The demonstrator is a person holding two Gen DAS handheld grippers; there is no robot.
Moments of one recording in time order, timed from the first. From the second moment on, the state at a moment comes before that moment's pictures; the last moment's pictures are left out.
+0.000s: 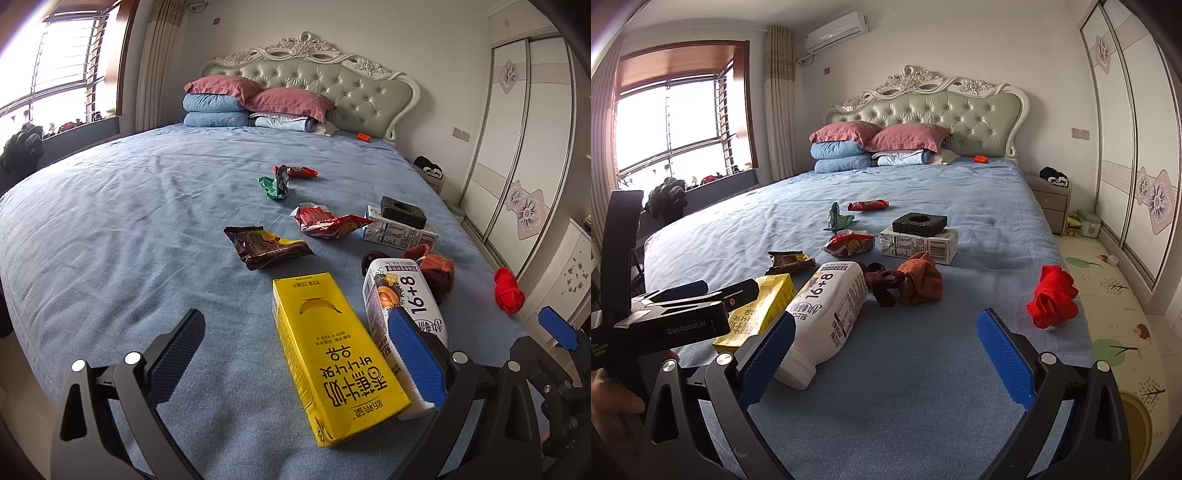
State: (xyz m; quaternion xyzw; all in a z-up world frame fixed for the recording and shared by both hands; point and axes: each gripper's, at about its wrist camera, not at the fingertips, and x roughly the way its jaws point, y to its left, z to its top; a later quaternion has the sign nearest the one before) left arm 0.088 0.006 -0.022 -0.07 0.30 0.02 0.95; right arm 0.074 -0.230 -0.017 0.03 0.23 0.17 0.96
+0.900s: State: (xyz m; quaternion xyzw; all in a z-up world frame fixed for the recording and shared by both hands) left arm 0.166 0.019 -0.060 -0.11 0.46 -0.01 0.88; right arm 0.140 -0.211 -0.009 0.04 0.30 0.20 0.93
